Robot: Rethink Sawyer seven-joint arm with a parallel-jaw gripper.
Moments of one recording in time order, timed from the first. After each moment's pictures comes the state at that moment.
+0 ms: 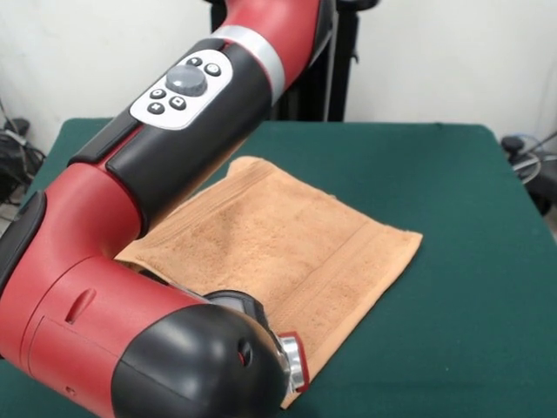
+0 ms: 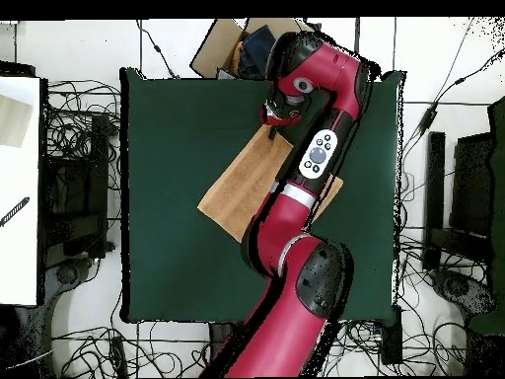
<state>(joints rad) -0.57 0.18 2.06 0.10 -2.19 2.07 1.04</state>
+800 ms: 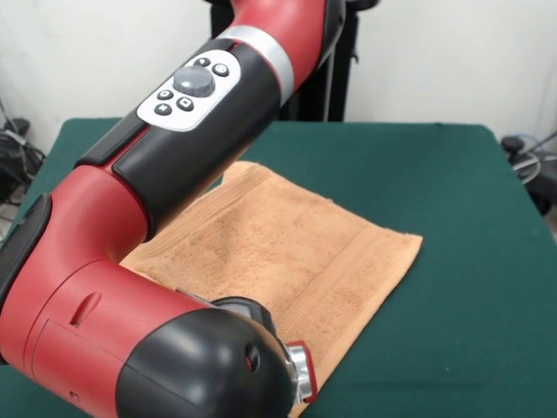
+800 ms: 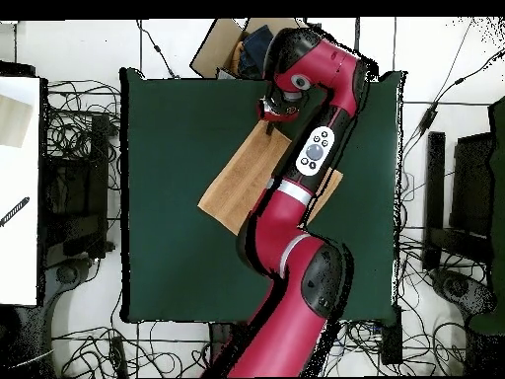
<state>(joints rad) -0.58 0.20 2.17 0.10 -2.29 2.04 1.04</state>
